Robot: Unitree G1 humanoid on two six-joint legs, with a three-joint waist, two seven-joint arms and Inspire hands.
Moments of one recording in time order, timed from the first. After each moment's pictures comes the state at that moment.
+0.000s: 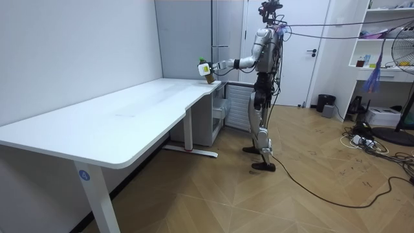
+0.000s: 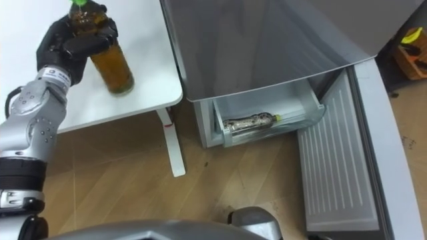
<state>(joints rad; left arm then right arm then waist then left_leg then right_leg) -0.19 0.33 0.11 0.22 -0.40 0.23 0.01 0.14 -0.24 -0.10 1.22 -0.12 0.15 0.05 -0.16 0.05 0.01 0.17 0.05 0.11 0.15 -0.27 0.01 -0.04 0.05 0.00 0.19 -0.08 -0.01</state>
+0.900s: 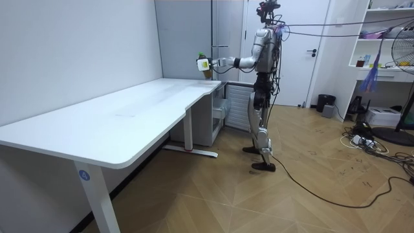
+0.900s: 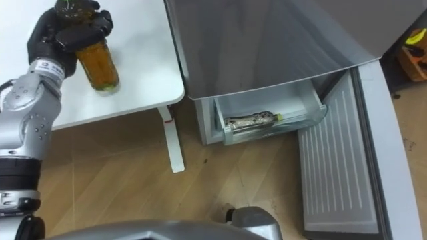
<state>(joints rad) -0.19 0.33 0.11 0.04 -0.40 0.24 0.09 0.11 -0.24 -0.07 1.23 -0.16 0.20 0.09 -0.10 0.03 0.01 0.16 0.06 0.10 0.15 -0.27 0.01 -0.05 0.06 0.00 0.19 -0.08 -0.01</state>
